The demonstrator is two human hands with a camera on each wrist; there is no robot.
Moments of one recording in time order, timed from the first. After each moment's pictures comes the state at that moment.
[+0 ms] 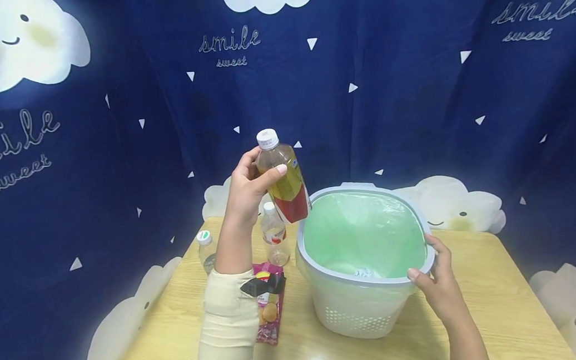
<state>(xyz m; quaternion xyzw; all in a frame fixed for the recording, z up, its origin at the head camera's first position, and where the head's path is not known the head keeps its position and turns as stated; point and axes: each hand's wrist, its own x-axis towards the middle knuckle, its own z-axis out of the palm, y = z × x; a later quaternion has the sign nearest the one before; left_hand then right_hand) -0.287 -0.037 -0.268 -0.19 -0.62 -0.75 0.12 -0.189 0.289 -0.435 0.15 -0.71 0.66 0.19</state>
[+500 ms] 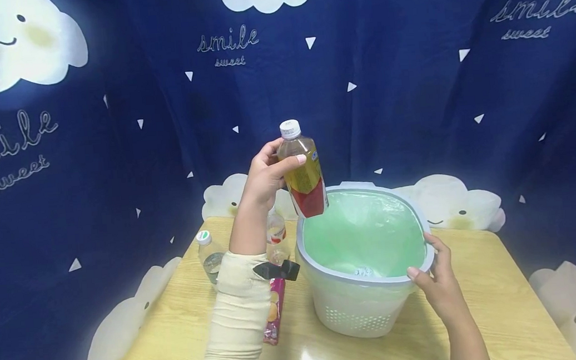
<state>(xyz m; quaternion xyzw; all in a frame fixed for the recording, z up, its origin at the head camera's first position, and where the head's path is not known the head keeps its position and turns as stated) -0.305 -0.008 -0.255 -0.17 -0.63 -0.76 0.06 -0.189 0.289 -0.435 0.16 -0.70 0.67 0.19</state>
